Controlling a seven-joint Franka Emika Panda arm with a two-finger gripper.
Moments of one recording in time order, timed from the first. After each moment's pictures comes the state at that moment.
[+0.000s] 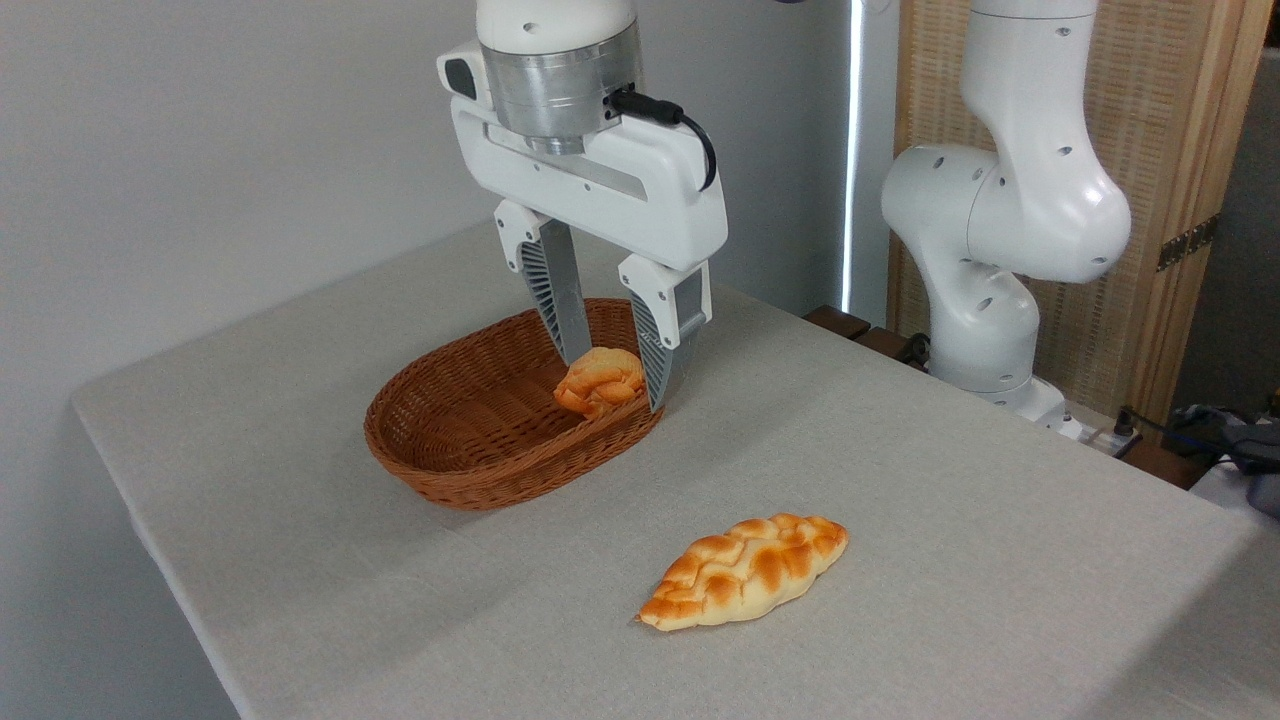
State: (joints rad) arm 0.06 -0.11 0.02 -1.77 -0.08 1.59 0.74
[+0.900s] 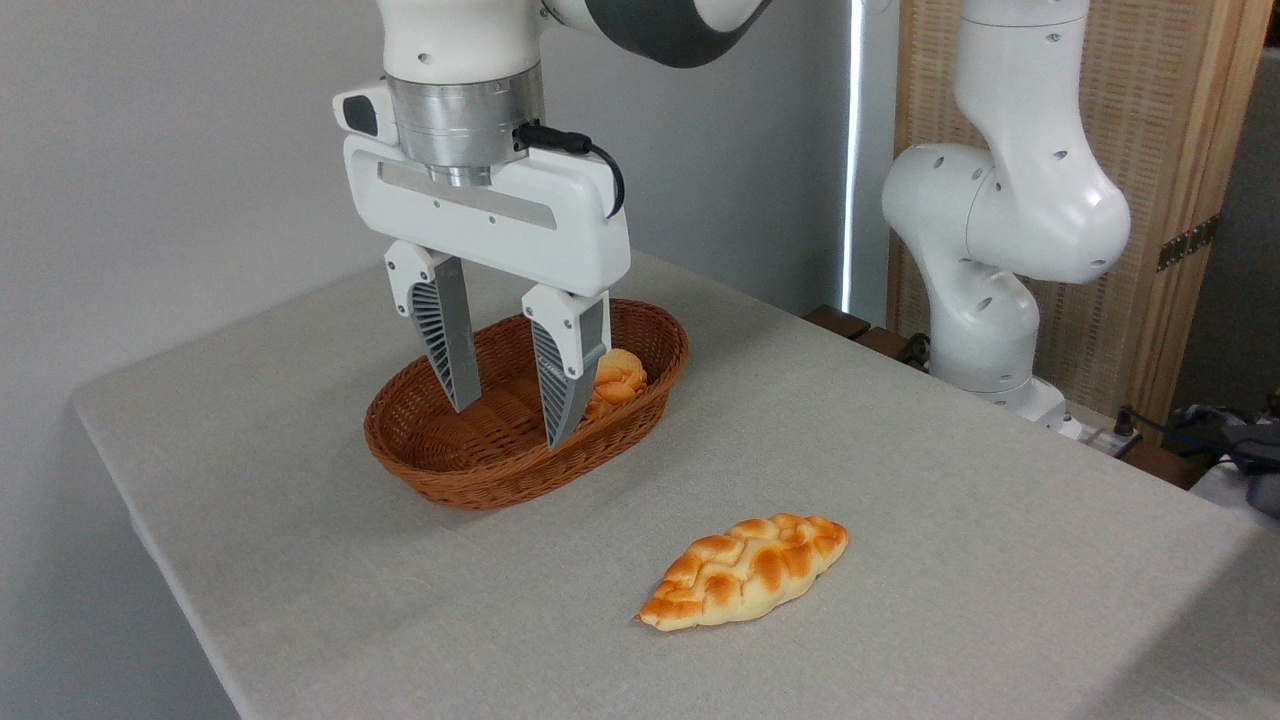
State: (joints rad) arm 0.04 -0.03 -0.04 -1.75 -0.08 1.79 0.51
